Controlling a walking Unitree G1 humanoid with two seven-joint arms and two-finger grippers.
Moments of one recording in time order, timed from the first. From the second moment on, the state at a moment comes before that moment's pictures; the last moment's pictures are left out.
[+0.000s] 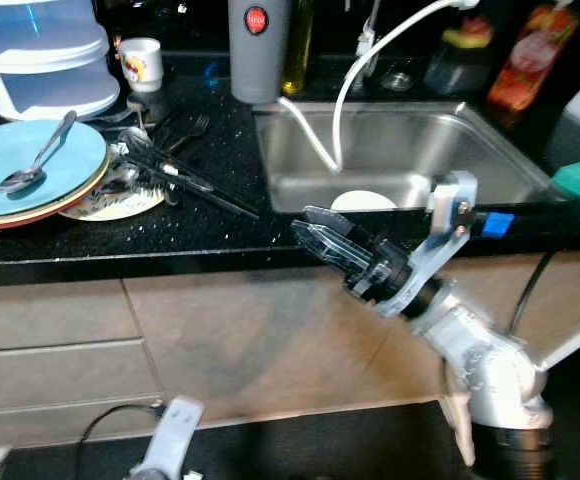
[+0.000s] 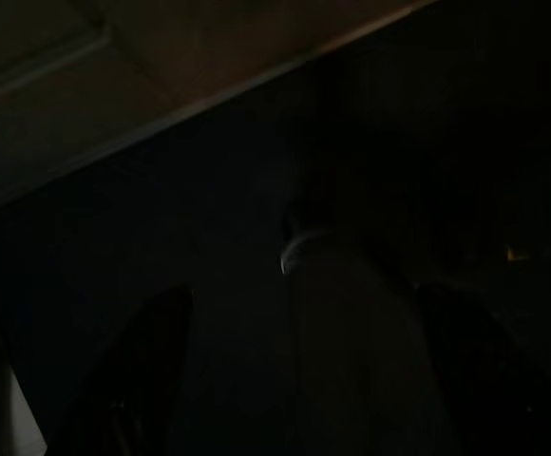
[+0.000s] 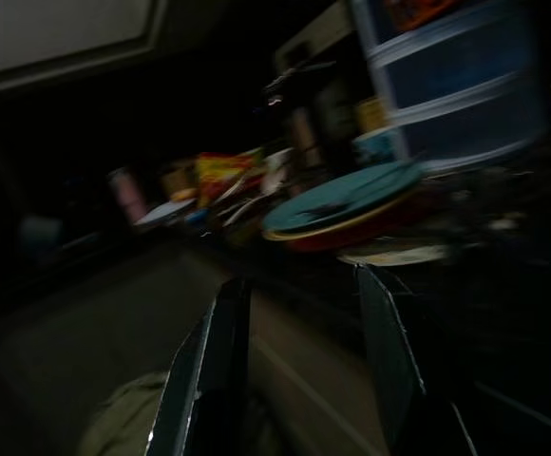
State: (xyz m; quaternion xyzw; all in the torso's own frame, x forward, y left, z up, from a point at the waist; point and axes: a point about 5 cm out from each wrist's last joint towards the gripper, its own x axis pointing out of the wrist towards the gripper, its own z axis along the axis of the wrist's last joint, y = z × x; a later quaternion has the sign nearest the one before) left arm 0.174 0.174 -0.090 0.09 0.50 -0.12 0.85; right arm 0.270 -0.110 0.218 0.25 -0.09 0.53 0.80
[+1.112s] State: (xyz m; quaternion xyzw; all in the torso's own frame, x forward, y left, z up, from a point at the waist) left arm 0.173 0.180 -0.089 0.09 0.50 -0.11 0.86; right arm 0.261 -0.076 0.160 -0.11 -0.01 0.49 0.87
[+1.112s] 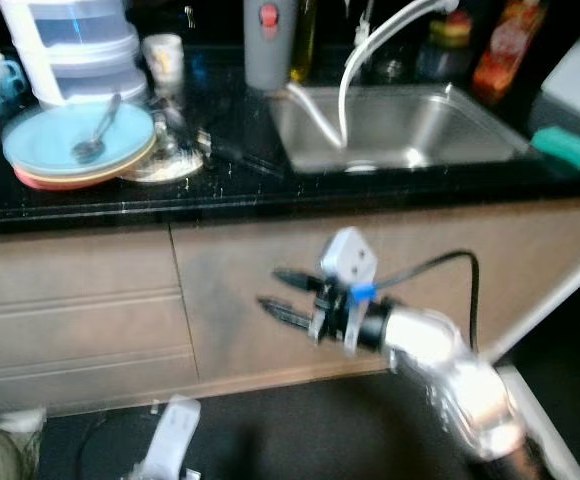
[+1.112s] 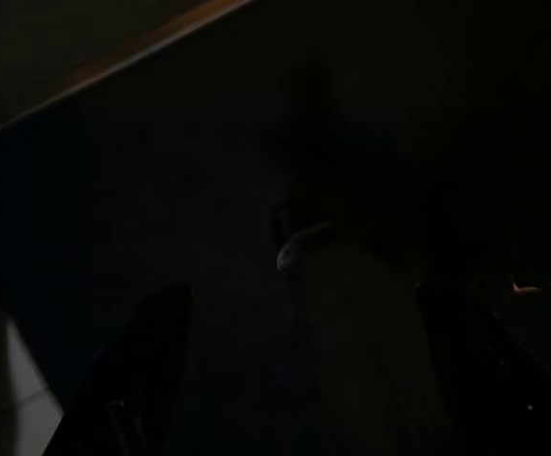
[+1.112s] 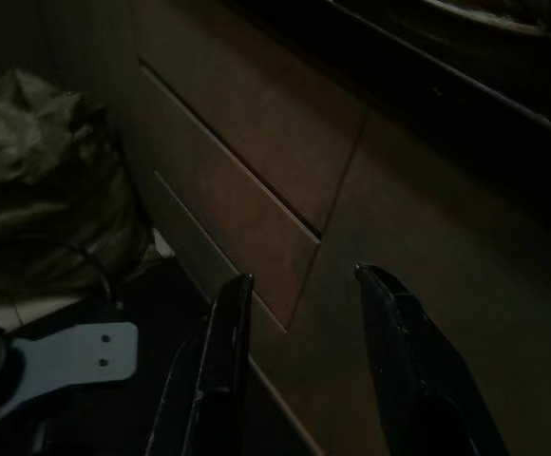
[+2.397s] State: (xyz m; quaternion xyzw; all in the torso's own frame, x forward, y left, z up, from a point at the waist) left arm 0.180 0.179 -0.086 0.08 0.49 -0.12 0.86; right arm 0.236 -0.078 0.124 -0.45 -0.16 0.36 0.80
